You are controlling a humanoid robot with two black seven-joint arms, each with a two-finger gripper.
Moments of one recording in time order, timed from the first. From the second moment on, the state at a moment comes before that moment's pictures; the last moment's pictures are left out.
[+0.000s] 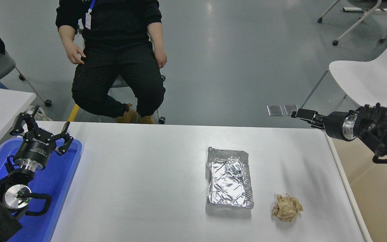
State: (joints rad) left arm -0.56 0.46 -0.57 -0.39 -0.24 -0.70 -0.60; right arm 1.14 -0.34 -0.60 0.27 -0.65 0.28 0.58
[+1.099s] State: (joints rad) left arm -0.56 0.46 -0.57 -0.39 -0.24 -0.70 -0.60; right arm 1.26 -0.01 -1.00 0.22 -1.06 0.14 0.62
